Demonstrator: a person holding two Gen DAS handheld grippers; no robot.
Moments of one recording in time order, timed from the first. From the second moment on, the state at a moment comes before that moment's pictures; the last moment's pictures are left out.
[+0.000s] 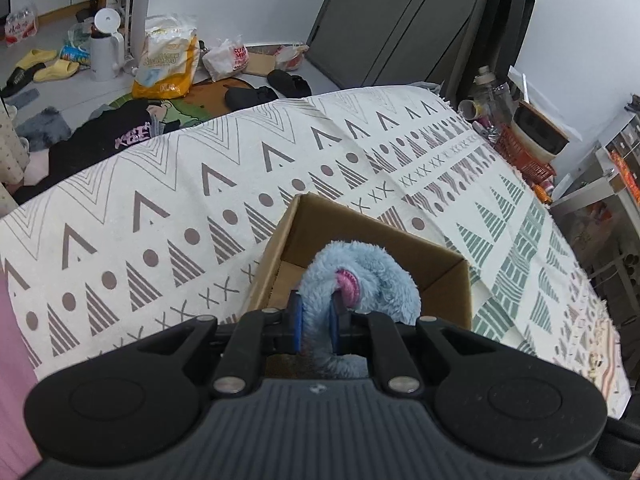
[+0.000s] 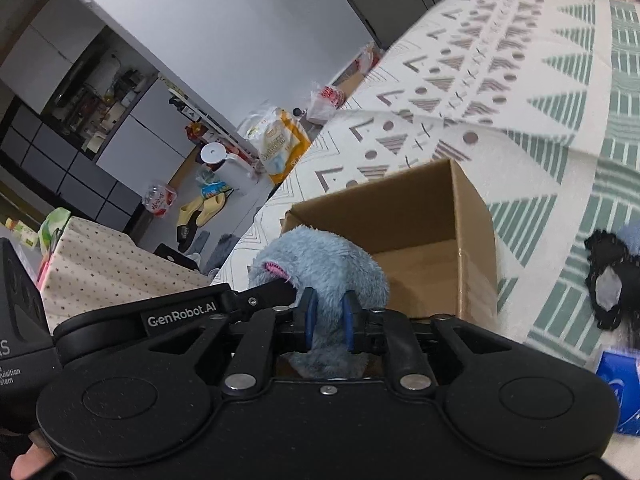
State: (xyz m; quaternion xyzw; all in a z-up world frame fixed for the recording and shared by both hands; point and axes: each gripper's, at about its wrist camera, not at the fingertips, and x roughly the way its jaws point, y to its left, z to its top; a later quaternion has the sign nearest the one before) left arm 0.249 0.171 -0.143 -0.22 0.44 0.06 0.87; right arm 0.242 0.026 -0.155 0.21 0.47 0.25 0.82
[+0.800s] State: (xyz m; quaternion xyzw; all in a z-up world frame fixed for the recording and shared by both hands) left arm 0.206 0.120 -0.072 -0.17 0.43 0.09 0.88; right arm 0.198 -0.073 -0.081 0.20 0.42 0.21 0.86
